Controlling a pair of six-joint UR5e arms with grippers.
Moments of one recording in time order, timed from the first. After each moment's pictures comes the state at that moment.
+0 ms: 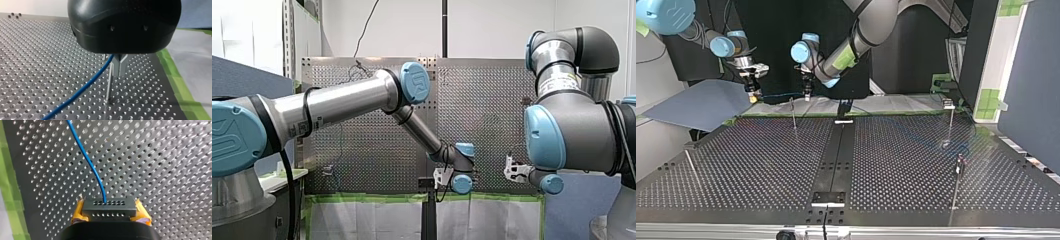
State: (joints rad) left arm -0.84 -2.82 -1.02 -2.53 -2.22 -1.59; right arm 1.53 -0.63 1.83 -1.19 1.02 1.67
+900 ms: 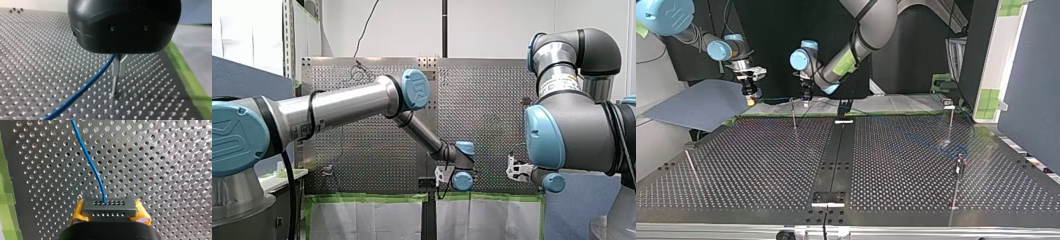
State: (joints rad) left arm -0.82 -2.86 -0.91 -2.59 -2.19 -1.60; right arm 1.52 -0.62 1.78 -1.16 1.01 1.64
